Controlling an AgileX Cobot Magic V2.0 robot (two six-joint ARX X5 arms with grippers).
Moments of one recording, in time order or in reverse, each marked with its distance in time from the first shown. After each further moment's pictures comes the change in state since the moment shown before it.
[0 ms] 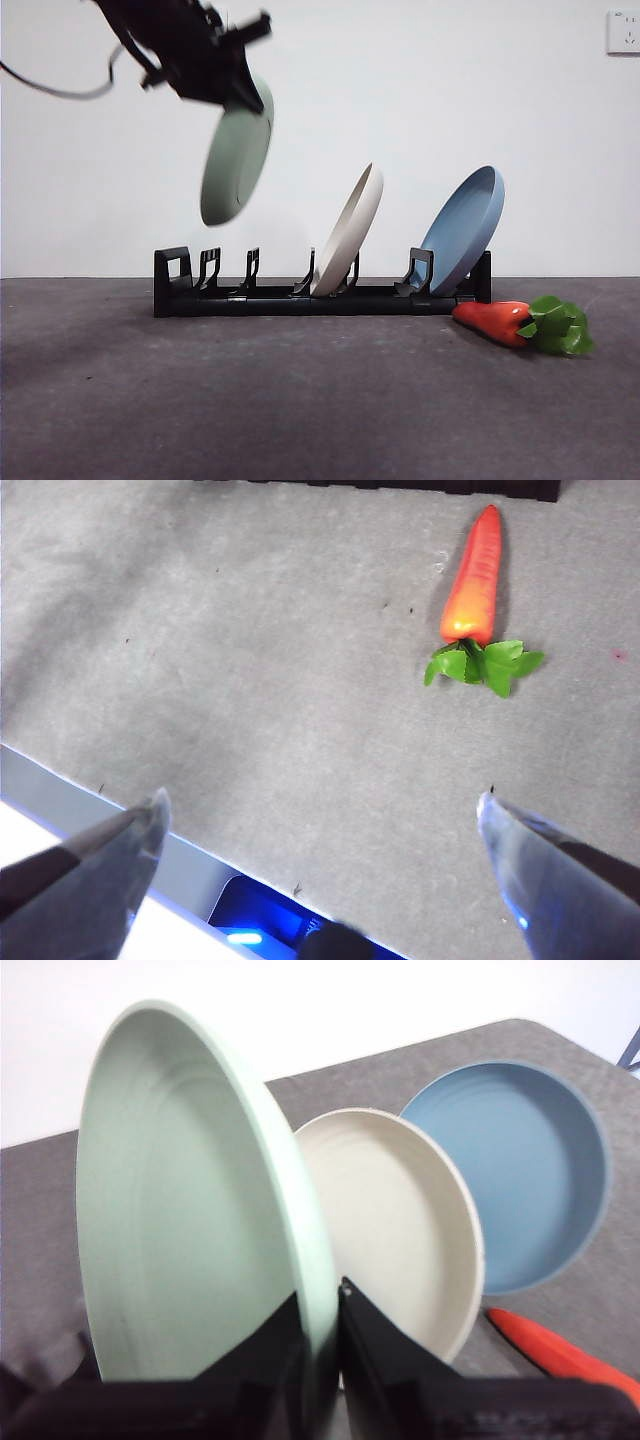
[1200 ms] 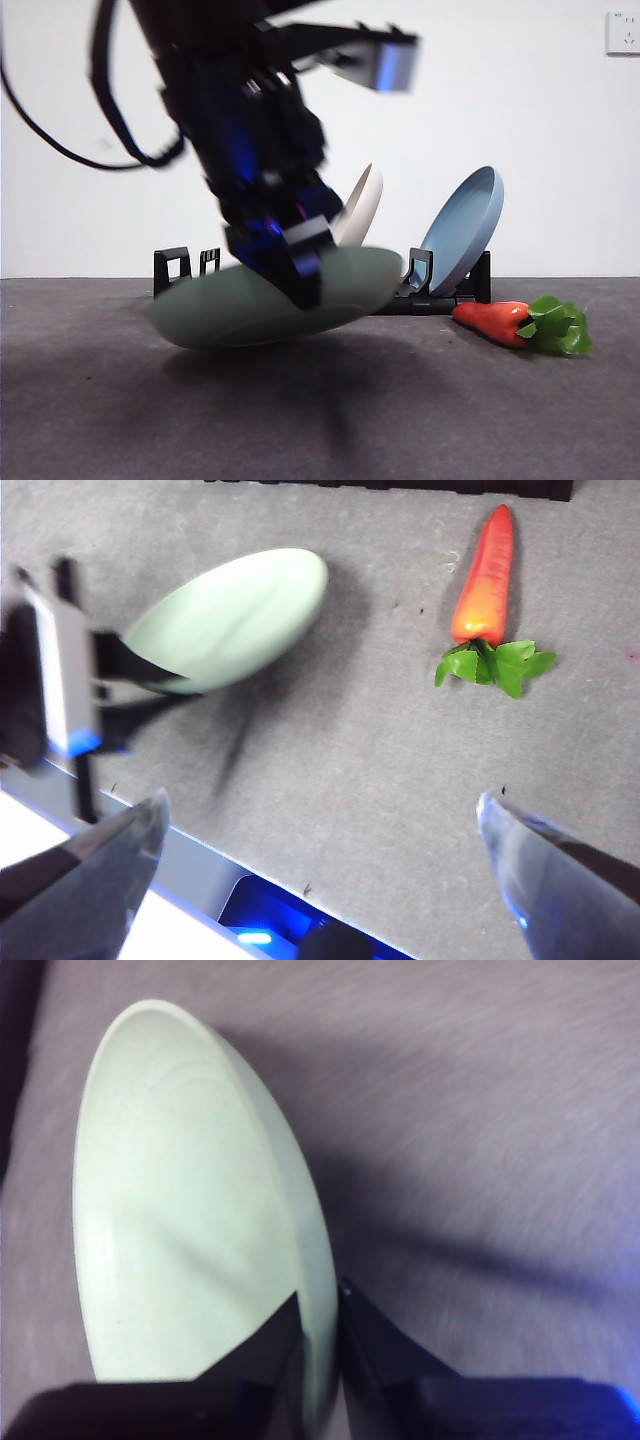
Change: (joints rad) left arm -0.654 -0.045 -0.421 -0.229 -0.571 0.413; right arm 0.000 0.000 0.000 0.000 -0.020 0.005
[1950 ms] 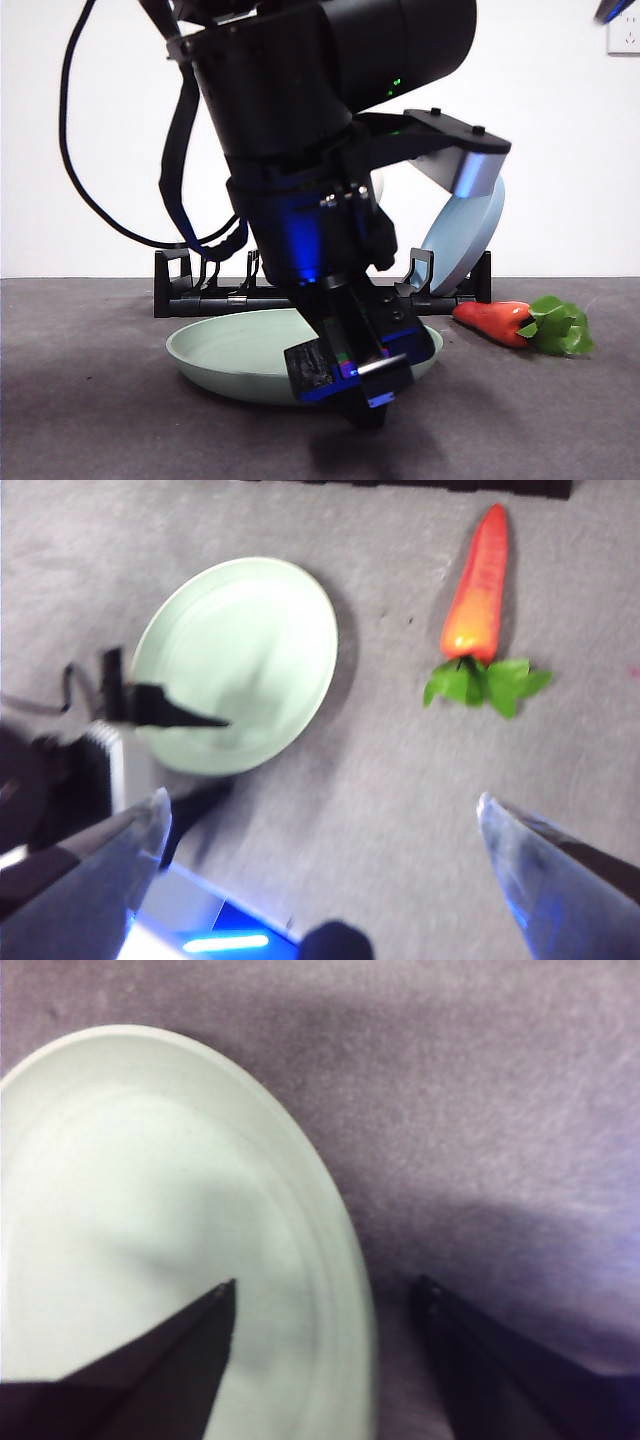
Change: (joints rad) left arm -0.079 0.158 0.023 0.056 0.004 -0.051; right arm 0.000 0.147 0.000 0.110 0.003 0.000
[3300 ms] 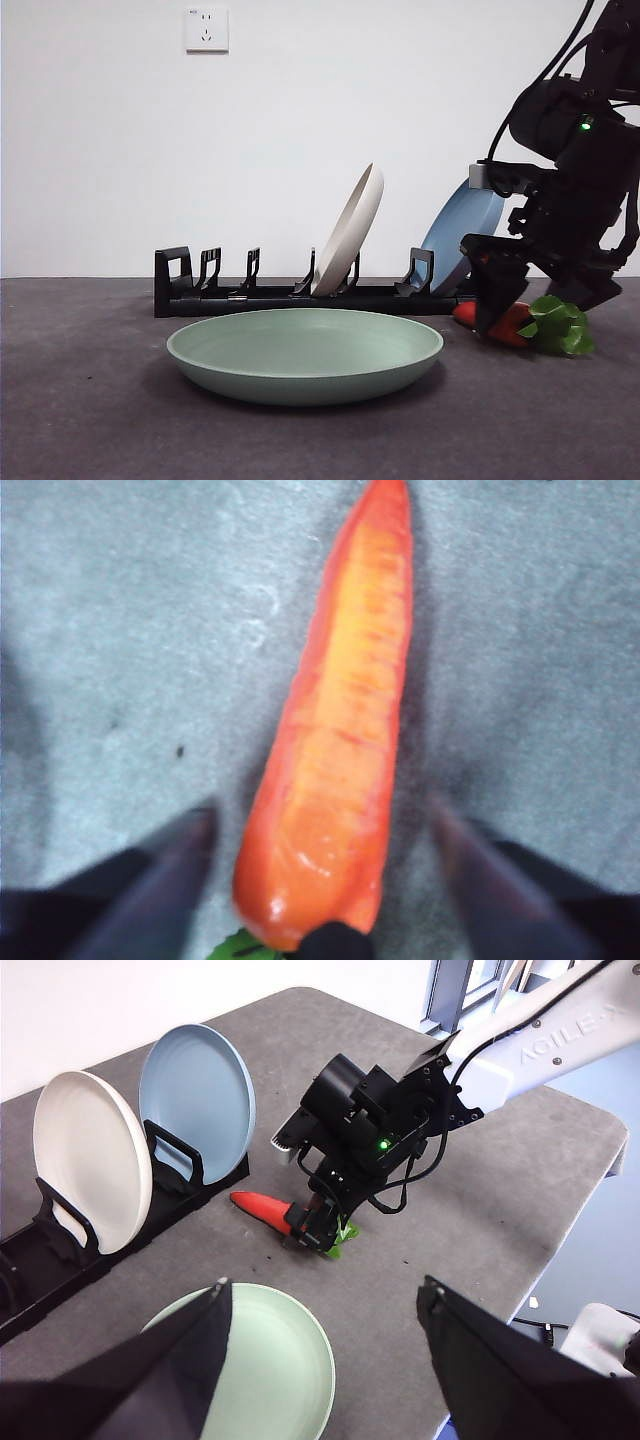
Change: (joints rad) left arm -0.027 -0.797 0.222 -0.357 0.073 -0.527; right arm 0.157 0.829 0.000 0.710 0.342 0.003
